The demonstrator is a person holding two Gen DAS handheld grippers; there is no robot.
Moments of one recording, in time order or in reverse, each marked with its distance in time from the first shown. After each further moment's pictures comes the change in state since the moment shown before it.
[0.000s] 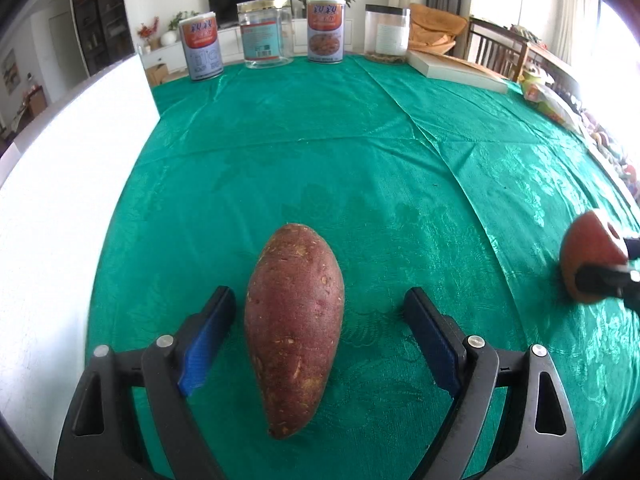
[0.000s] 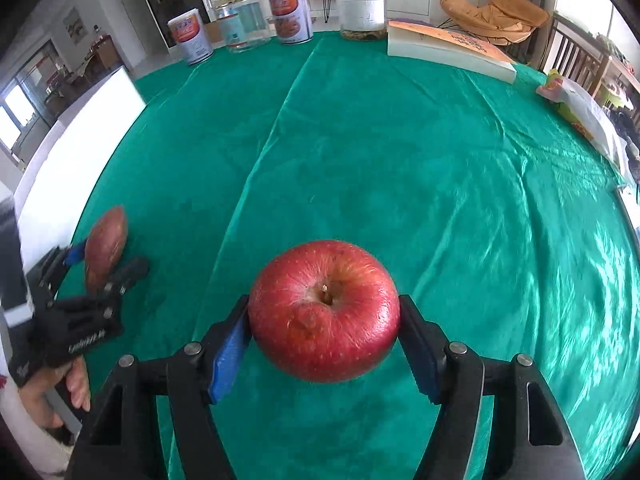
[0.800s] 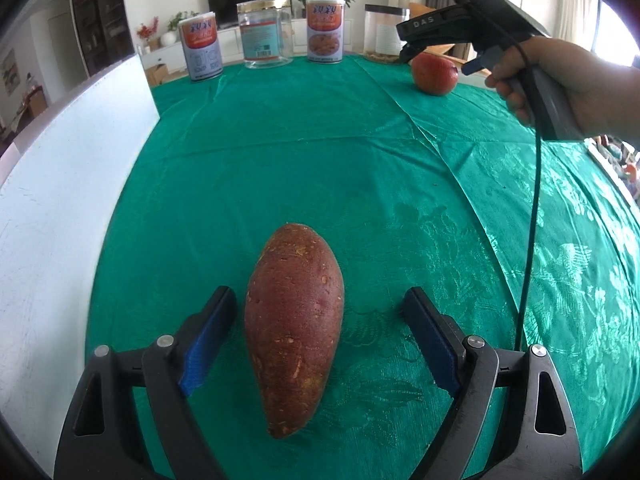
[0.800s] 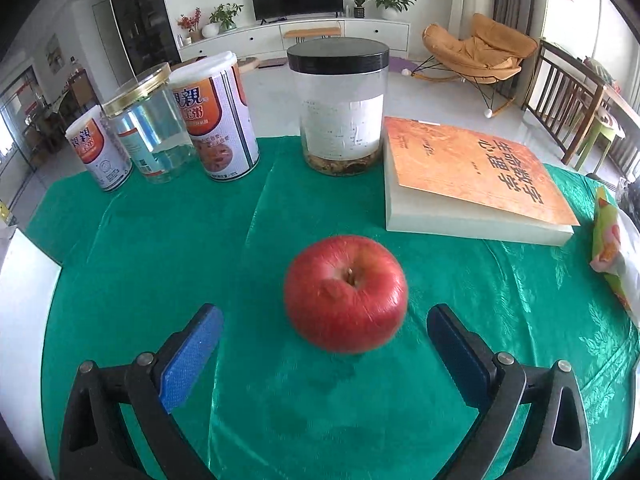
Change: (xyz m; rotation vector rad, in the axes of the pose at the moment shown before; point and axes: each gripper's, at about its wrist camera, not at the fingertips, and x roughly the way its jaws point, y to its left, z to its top) left arm 0.000 0.000 0.000 0.000 0.000 -0.001; right arm 0.124 -0.038 0.273 0.068 -0.109 -0.120
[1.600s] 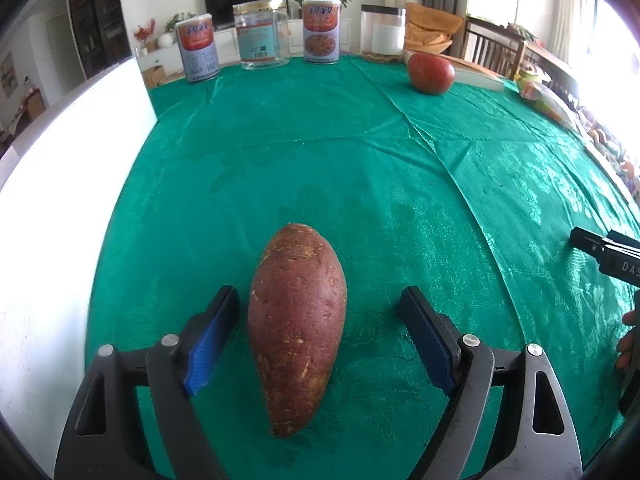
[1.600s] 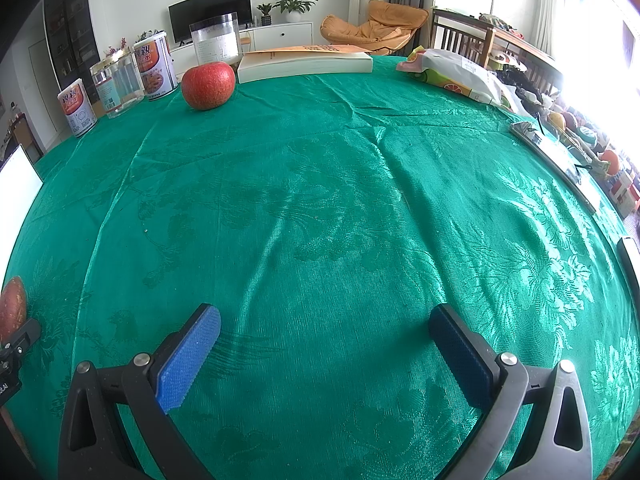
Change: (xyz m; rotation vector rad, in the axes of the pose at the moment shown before) left arm -0.001 -0.001 -0.001 0.010 -0.003 -0.004; right arm -0.122 -0.067 -0.262 0.201 -0.051 -0.178
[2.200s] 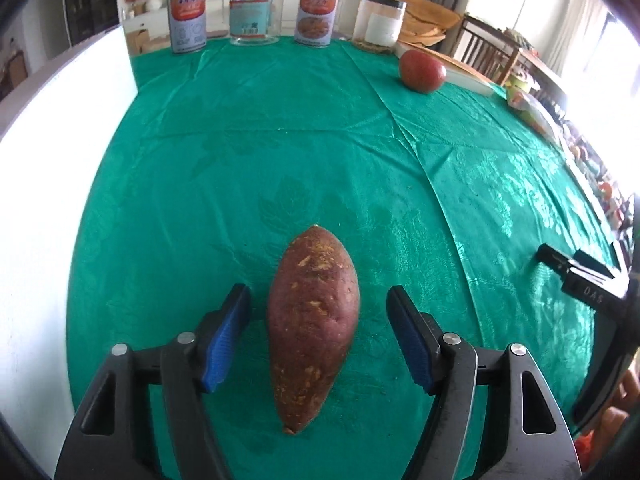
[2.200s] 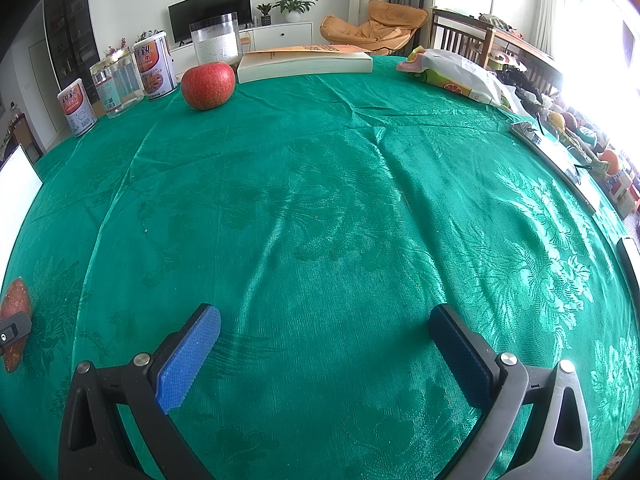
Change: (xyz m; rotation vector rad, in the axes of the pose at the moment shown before) left arm 0.002 -0.005 0.013 -0.042 0.088 -0.103; right arm 0.001 -0.001 0.001 0.008 -0.001 -0.006
